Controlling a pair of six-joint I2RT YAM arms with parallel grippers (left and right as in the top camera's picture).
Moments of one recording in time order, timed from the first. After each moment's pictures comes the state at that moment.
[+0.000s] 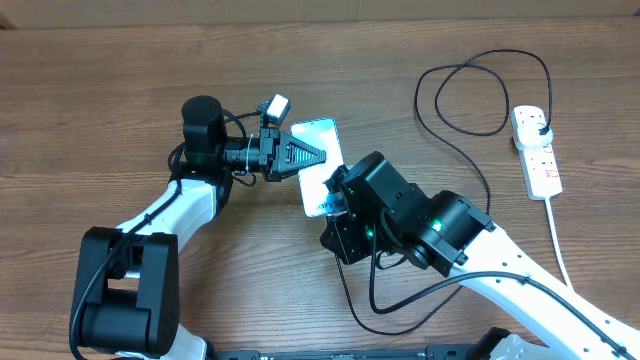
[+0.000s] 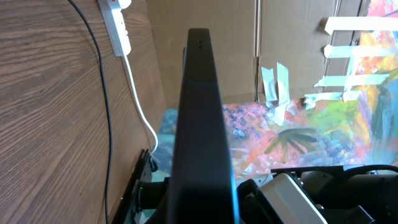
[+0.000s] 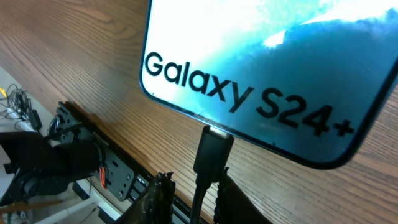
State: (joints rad) left arm -0.14 1.73 0.86 0.59 1.48 -1.19; right arm 0.79 1.34 1.19 -0.93 -0.30 0.44
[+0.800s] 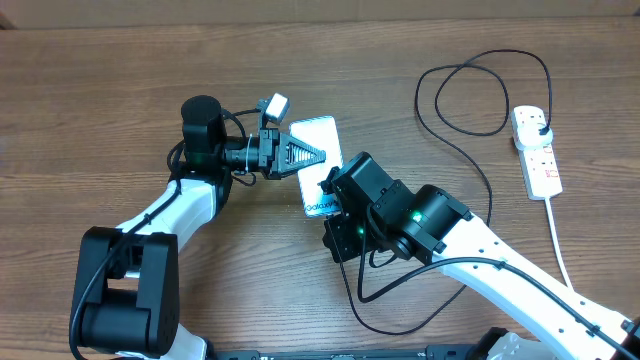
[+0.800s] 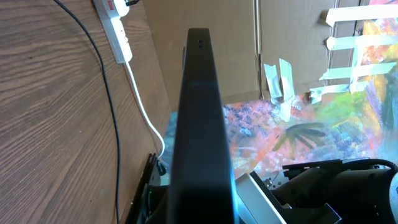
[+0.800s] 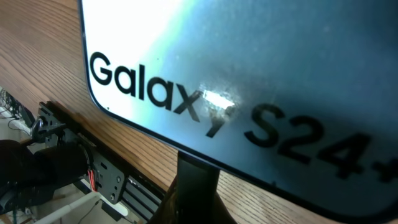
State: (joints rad) left arm -0.14 1.73 0.86 0.60 1.48 -1.12; right arm 0.79 1.42 1.18 -0.91 -0.29 0.47
